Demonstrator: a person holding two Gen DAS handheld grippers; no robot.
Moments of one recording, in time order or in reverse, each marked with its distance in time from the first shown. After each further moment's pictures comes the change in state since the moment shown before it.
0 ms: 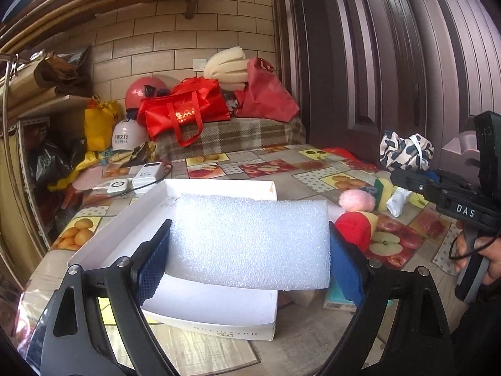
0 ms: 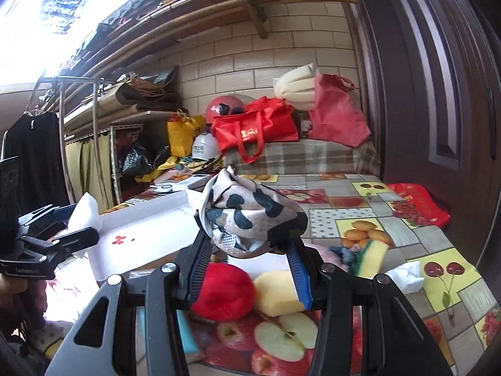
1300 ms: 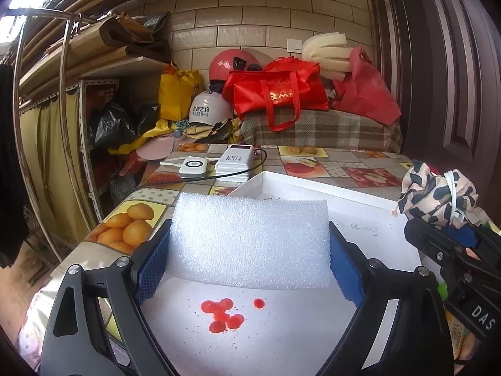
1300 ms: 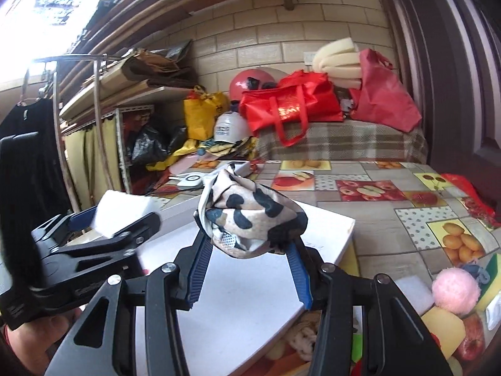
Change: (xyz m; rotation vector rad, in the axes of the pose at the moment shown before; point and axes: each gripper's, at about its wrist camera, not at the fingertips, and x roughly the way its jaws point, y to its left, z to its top) left arm 0.092 0.098 0.007 -0.171 0.063 0.345; right arm 0.140 0.091 0.008 0.035 0.091 0.034
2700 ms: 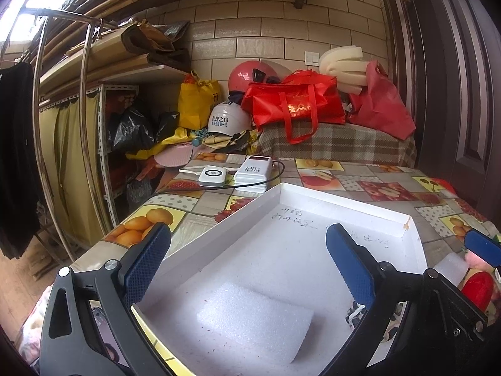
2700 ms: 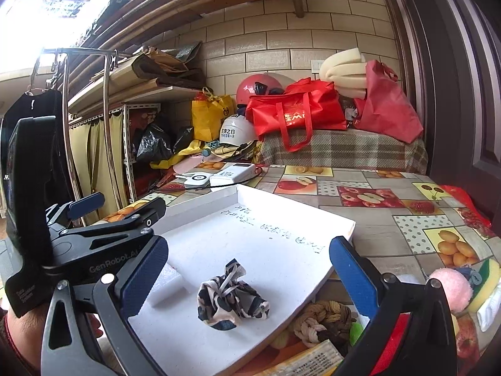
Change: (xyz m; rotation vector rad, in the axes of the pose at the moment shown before) left arm -0.014 0.007 0.000 -0.037 -0.062 0.078; right arm -0.018 0.019 -0.001 -0.068 -0.019 0.011
